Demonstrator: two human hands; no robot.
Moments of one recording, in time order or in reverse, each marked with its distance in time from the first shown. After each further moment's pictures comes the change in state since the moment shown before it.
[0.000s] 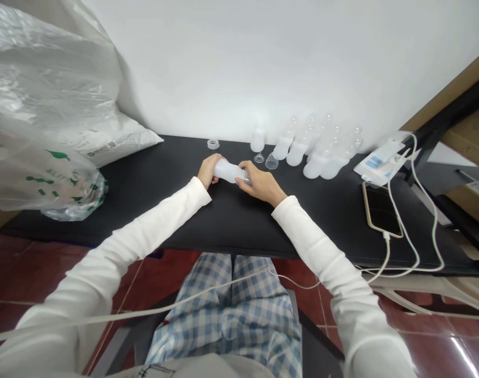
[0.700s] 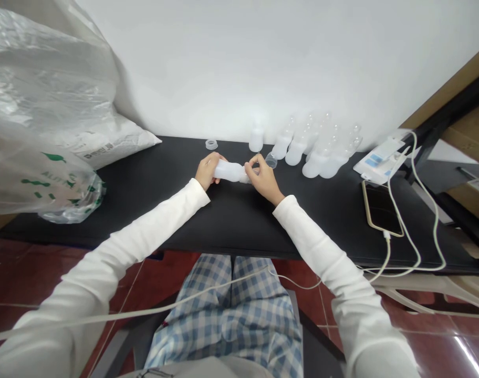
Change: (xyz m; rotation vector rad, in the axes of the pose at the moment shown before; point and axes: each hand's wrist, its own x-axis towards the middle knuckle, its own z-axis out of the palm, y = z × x) left_hand 0.001 -0.014 -0.006 0.052 -0.067 0.307; right_hand 0.005 -0.003 0.003 0.535 0.178 0.371
